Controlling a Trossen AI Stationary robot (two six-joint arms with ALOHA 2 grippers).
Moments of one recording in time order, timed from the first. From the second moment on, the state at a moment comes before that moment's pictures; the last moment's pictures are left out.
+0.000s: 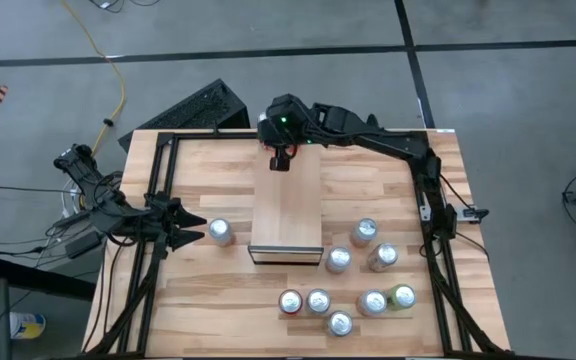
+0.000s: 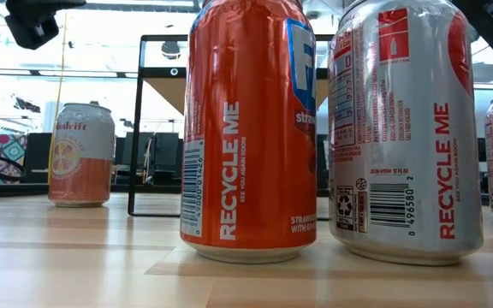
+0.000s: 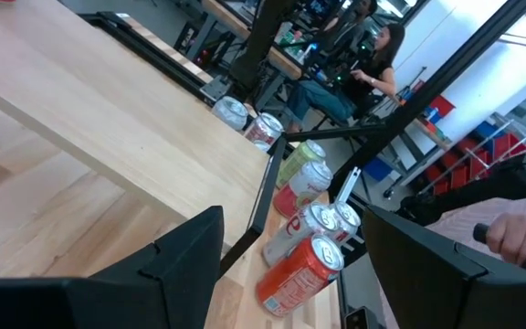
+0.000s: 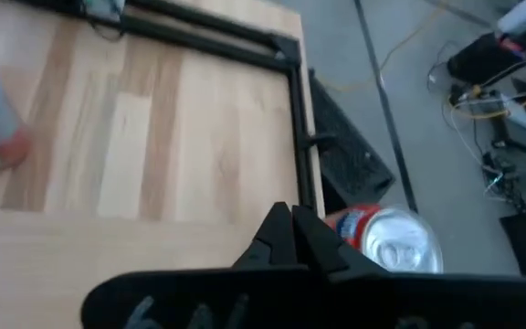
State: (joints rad) left arm -0.77 0.43 0.50 -0.15 -0.79 -0.72; right arm -0.27 2.07 2.27 -0.85 0.15 -0.45
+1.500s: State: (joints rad) left arm -0.77 0.43 0.50 -0.18 -0.80 -0.76; right arm -0.23 2.03 2.28 -1.17 0.21 -0.33
